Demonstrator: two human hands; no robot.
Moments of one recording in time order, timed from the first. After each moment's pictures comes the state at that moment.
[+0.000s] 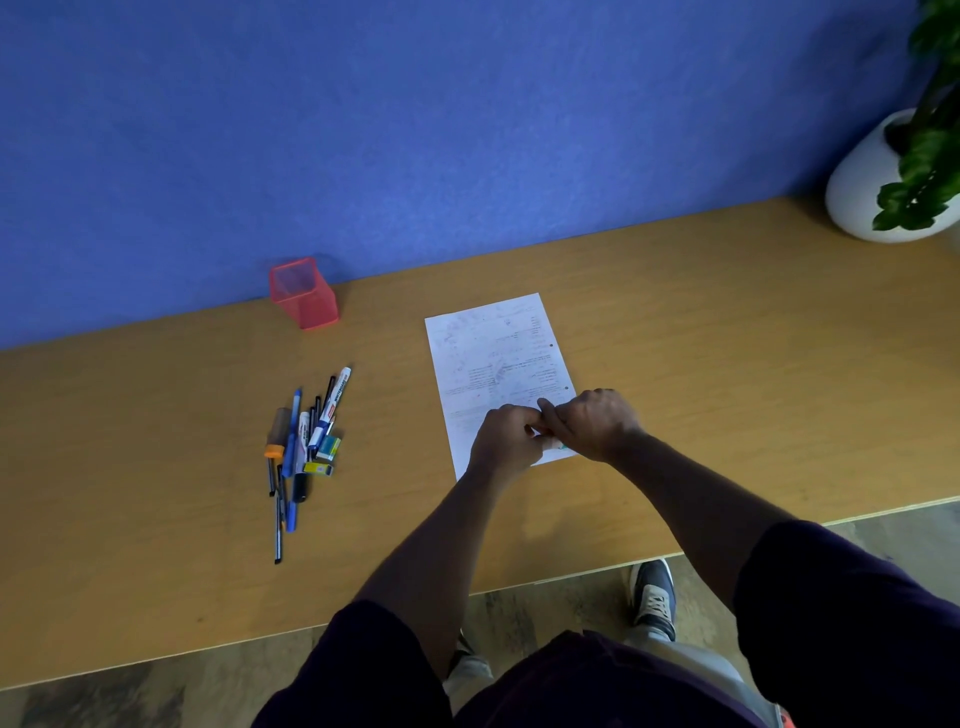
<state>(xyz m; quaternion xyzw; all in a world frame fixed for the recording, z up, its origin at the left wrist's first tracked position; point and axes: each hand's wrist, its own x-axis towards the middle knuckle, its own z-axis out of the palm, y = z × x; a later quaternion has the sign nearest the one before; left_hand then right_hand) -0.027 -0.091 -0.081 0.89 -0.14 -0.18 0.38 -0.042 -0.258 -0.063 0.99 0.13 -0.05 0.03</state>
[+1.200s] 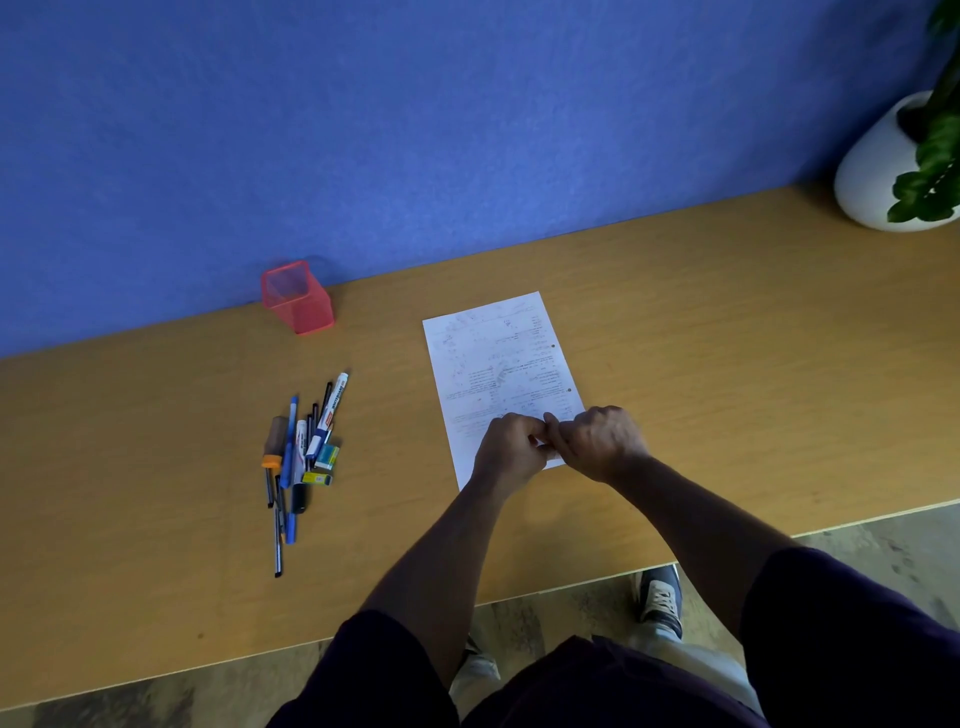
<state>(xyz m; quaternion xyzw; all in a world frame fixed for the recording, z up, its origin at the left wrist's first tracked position) -0.023 -0.092 -0.104 0.90 -0.14 -0.20 0.37 -0.061 -0.251 -0.075 0.99 0.11 0.06 0.00</state>
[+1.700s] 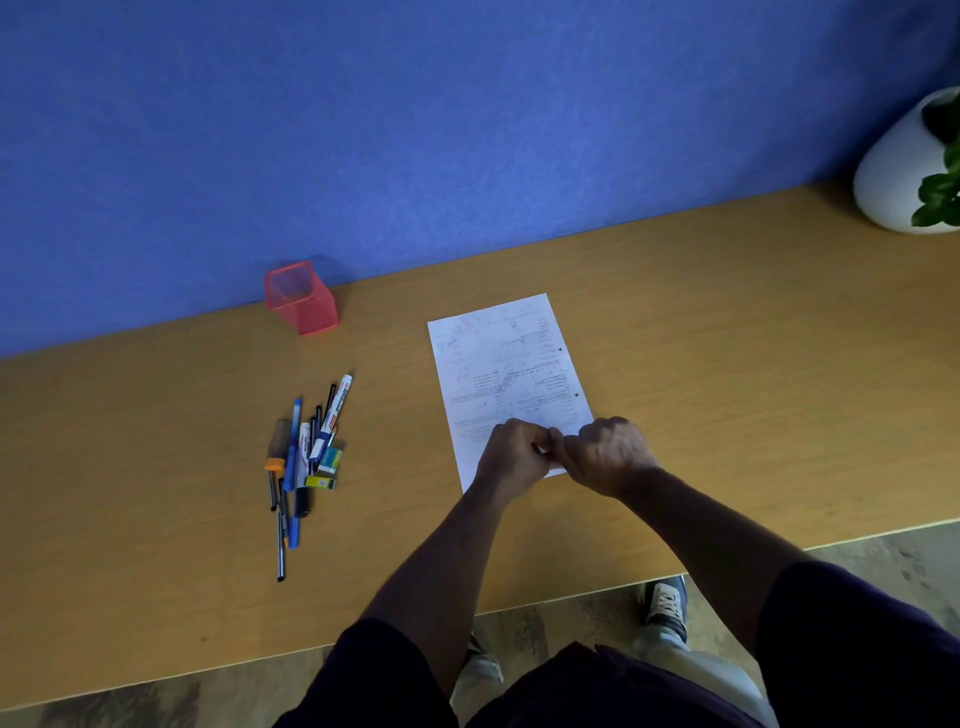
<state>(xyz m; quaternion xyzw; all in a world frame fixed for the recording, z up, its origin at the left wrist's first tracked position) -0.018 -0.091 -0.105 0.90 -0.12 -0.22 0.36 -0.060 -0.255 -0.082 0.98 0.15 0.13 -0.01</state>
